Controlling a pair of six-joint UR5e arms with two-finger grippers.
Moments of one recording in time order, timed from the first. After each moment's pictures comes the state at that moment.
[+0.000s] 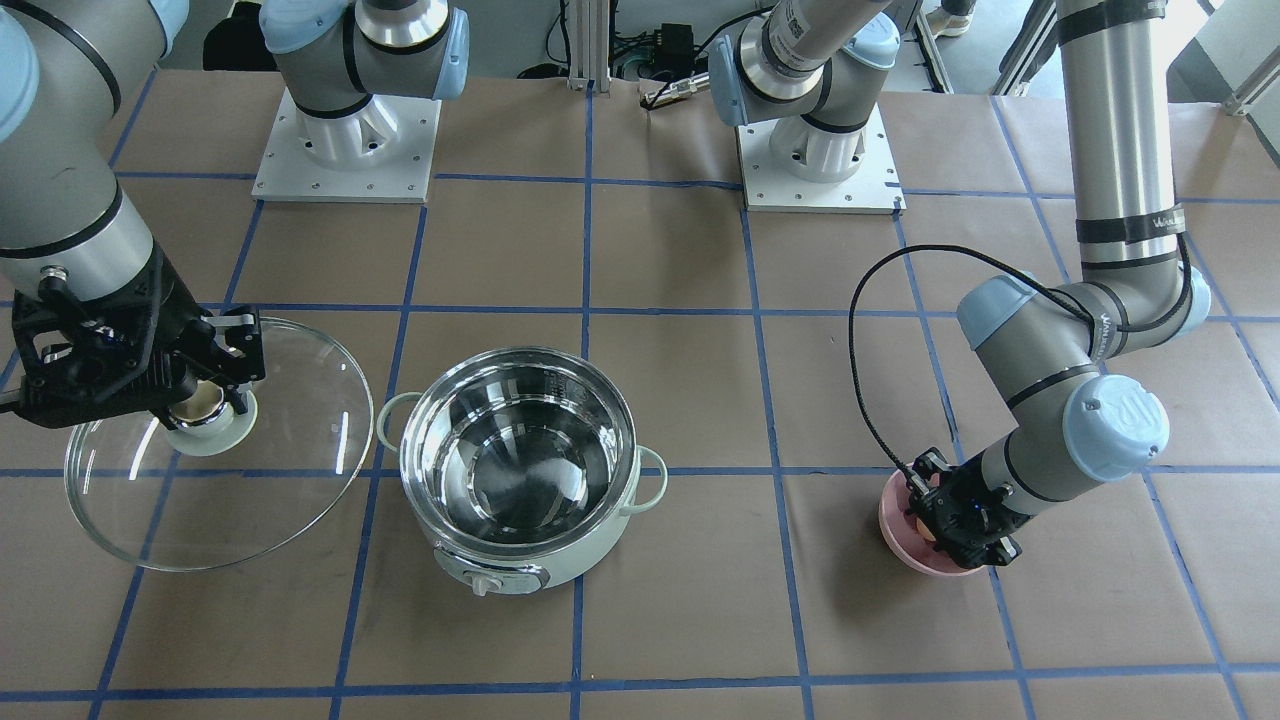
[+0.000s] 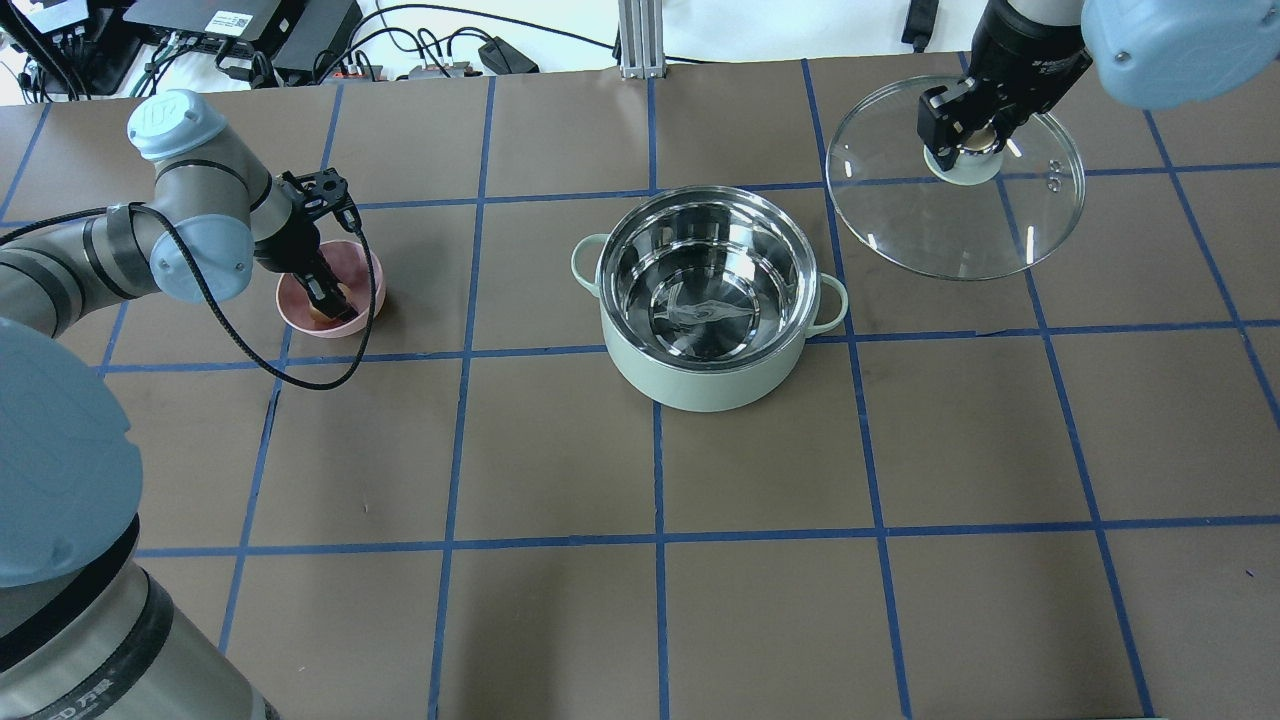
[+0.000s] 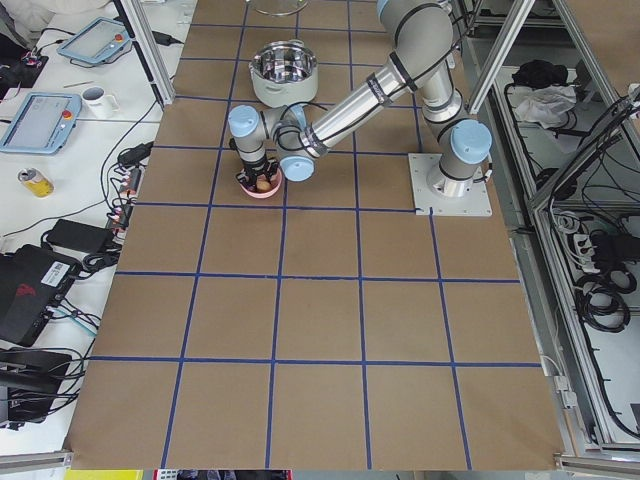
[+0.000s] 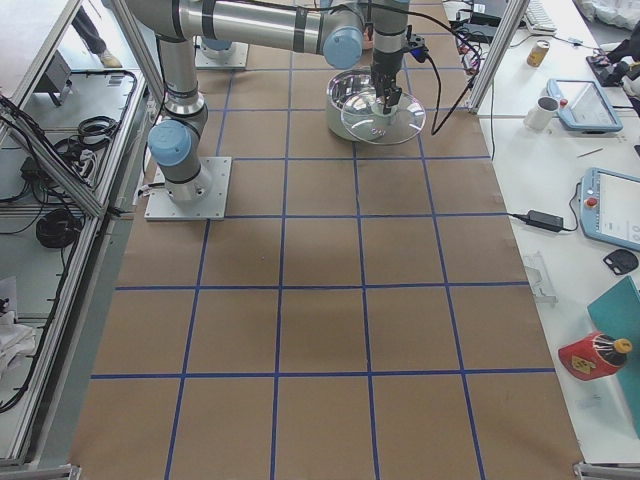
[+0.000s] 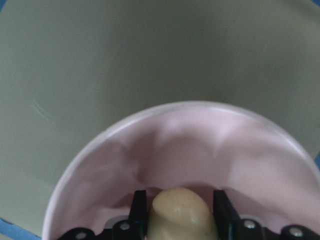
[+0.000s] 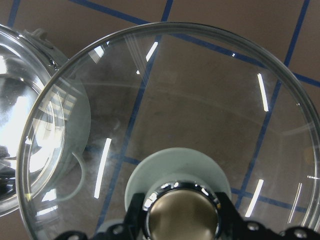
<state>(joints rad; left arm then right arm) -1.29 -2.11 -1.70 -0.95 1.52 1.30 1.49 -1.38 1.48 -1.77 -1.61 -0.40</state>
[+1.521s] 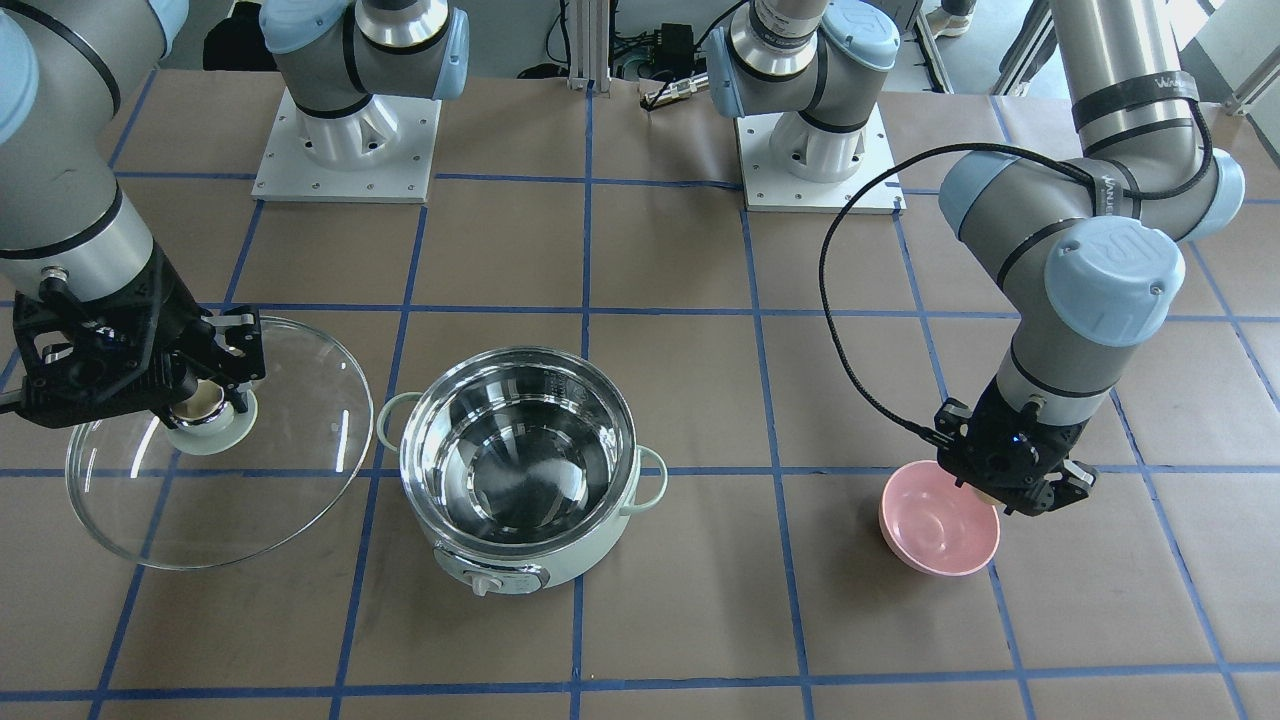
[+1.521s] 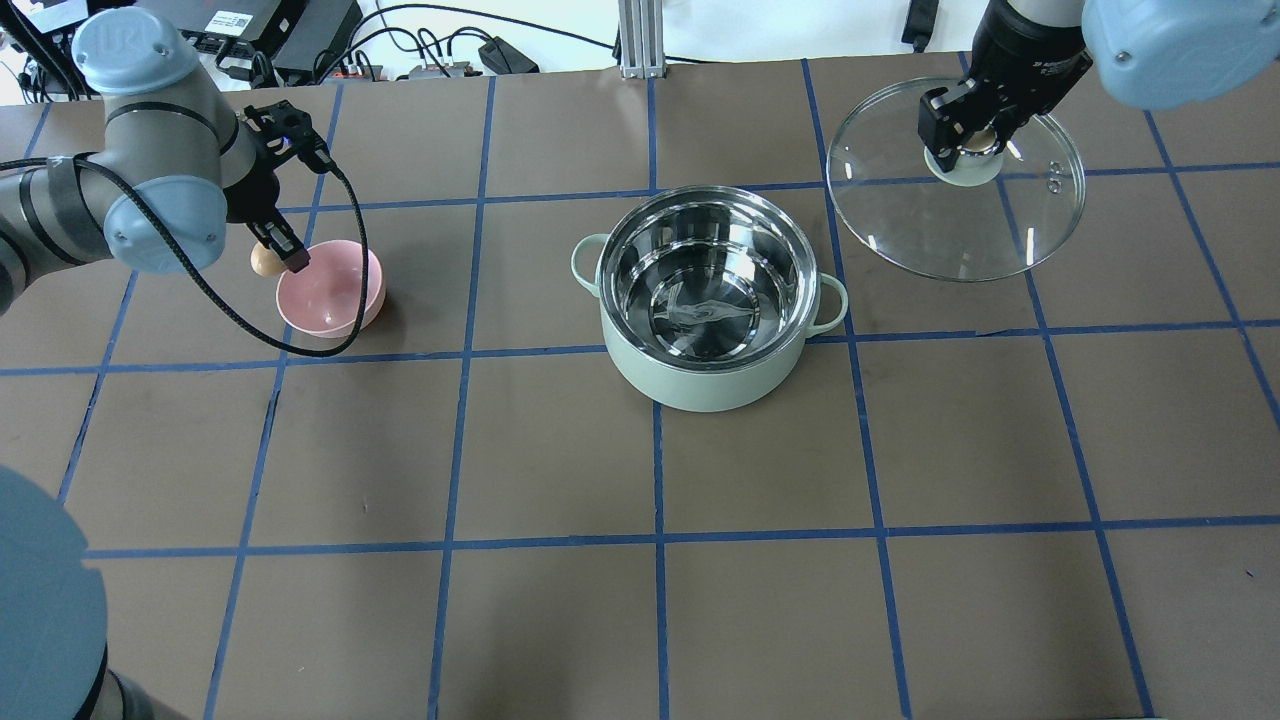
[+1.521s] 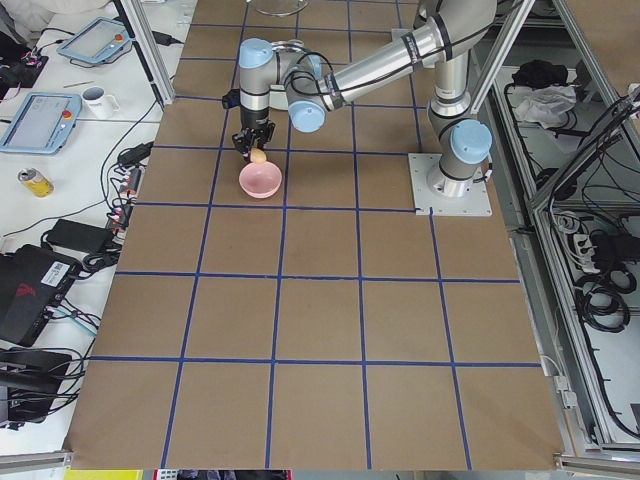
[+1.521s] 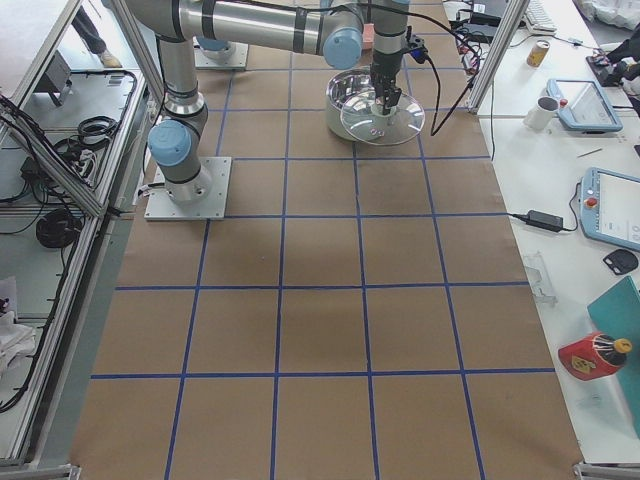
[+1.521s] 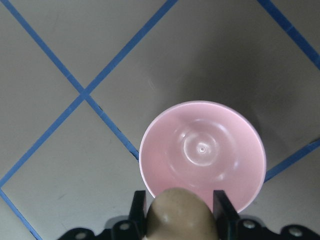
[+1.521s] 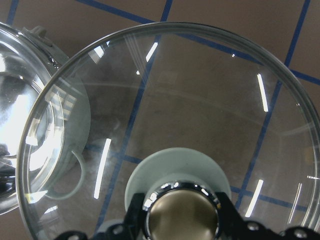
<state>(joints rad) -1.39 -1.88 -1.69 -0.96 1.73 0.92 1.48 -1.38 1.48 -1.76 -1.61 -0.40</state>
